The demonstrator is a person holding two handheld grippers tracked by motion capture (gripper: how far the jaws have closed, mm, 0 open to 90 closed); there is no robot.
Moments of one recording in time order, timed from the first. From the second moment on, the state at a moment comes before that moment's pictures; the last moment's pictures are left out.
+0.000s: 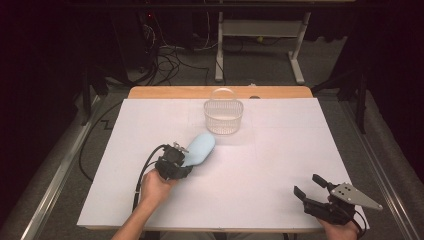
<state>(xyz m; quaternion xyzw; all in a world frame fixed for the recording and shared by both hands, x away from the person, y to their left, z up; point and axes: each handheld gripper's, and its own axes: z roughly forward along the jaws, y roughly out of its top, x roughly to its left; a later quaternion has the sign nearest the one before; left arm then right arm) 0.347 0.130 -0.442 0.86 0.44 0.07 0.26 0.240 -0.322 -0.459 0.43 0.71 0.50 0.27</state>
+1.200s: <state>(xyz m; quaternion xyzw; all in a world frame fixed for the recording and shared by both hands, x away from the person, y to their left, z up) 0.281 0.156 -0.425 0.83 0.40 0.09 0.38 0.233 -0.300 -0.455 0.39 0.72 0.50 0.27</state>
